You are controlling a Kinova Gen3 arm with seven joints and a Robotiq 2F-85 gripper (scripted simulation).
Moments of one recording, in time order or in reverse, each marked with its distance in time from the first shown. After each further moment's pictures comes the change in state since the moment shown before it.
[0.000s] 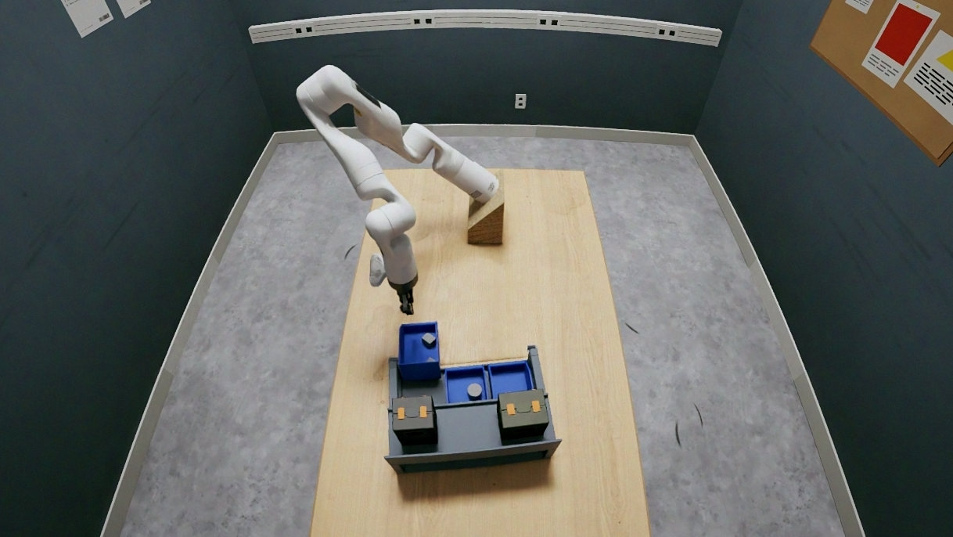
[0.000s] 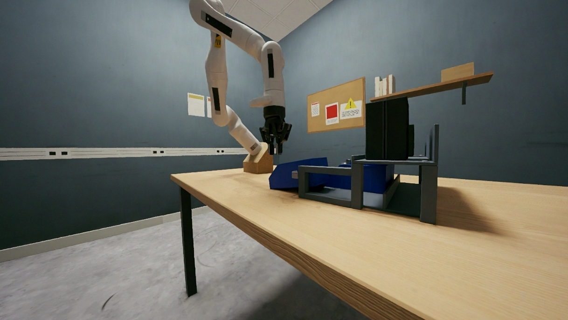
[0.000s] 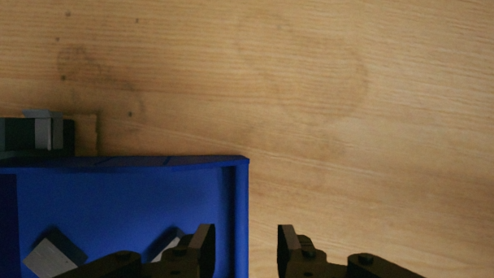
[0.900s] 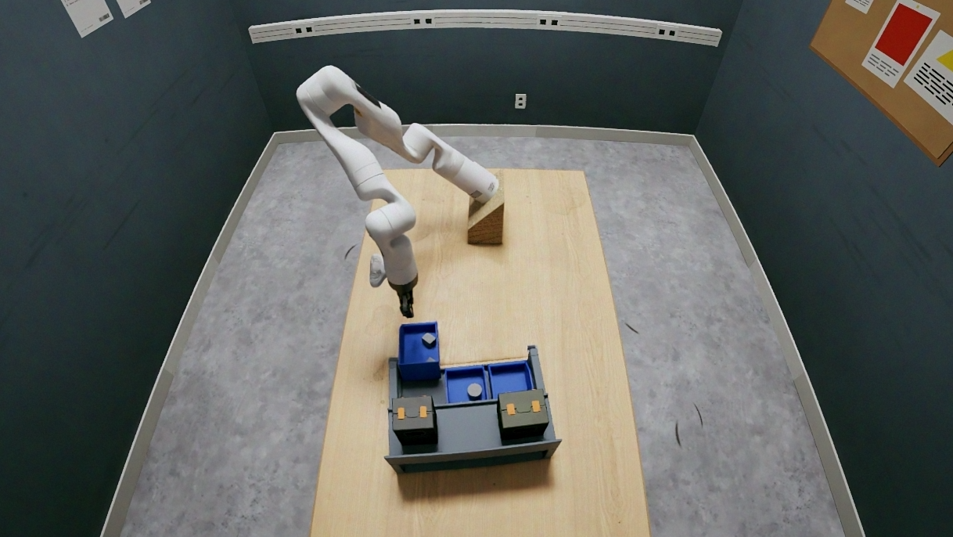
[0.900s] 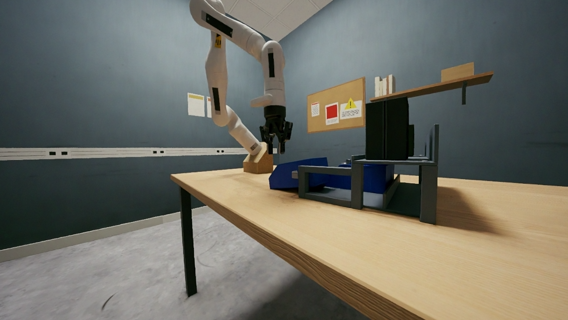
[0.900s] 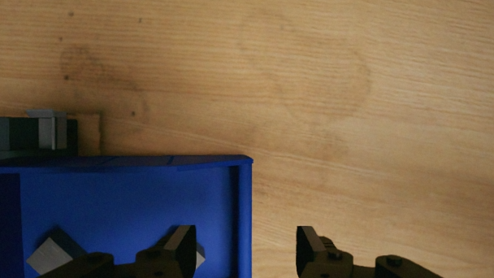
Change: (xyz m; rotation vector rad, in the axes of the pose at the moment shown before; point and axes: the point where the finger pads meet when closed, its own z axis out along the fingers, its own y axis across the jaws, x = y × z) arm 0.000 -0.002 -0.001 0.000 0.000 0.000
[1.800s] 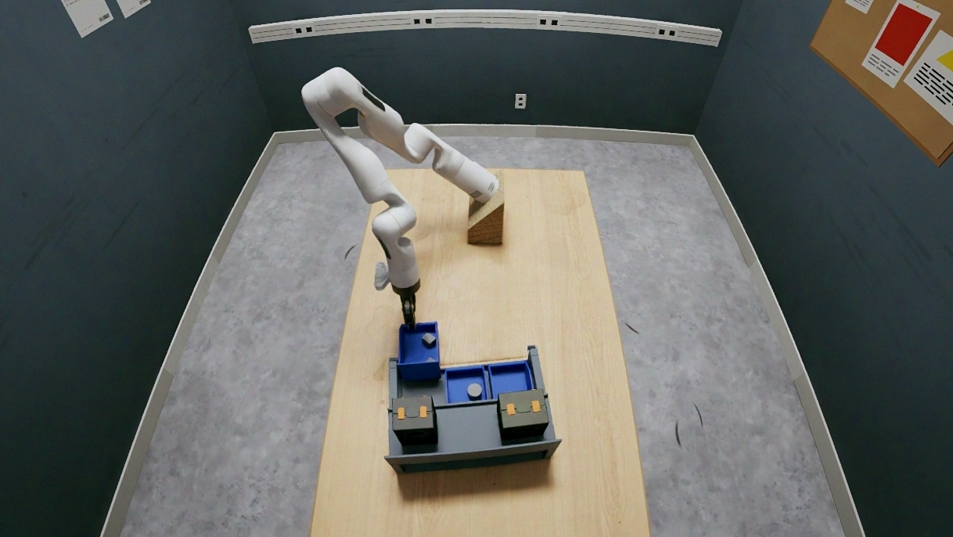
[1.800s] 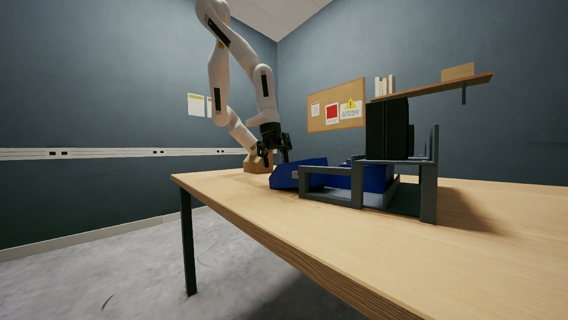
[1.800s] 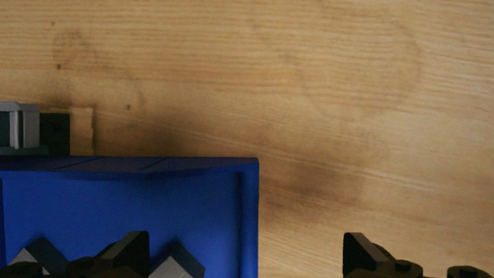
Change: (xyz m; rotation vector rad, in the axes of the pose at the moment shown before) arm -0.002 0.004 0.053 0.159 -0.011 -0.005
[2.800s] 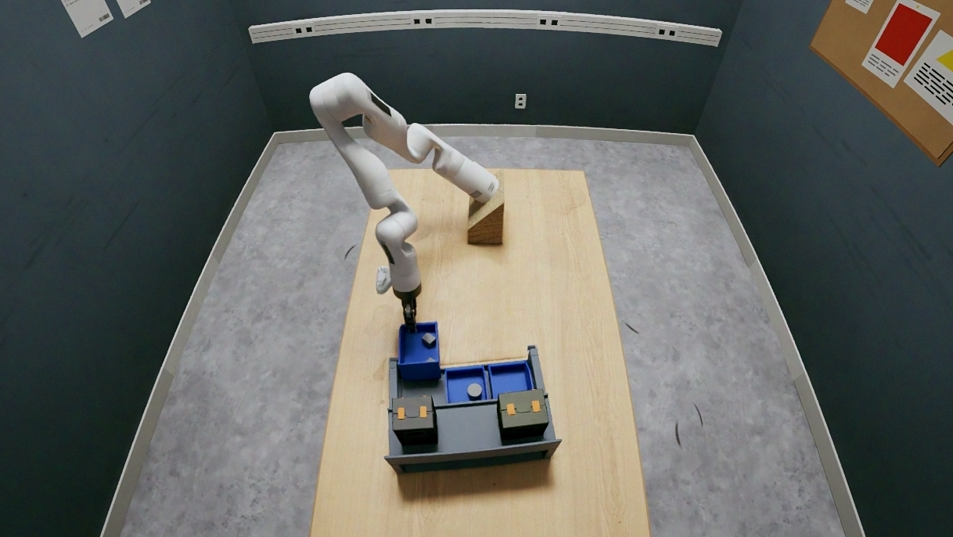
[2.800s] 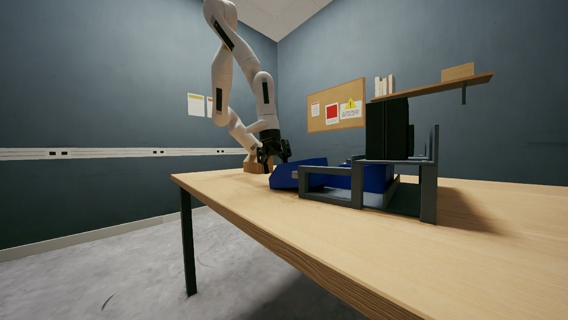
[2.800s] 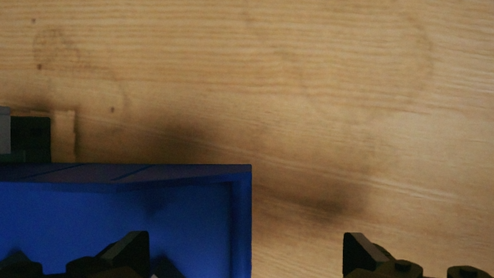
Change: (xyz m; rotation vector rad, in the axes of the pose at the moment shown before) arm 0.002 0.004 0.022 0.015 0.012 0.004
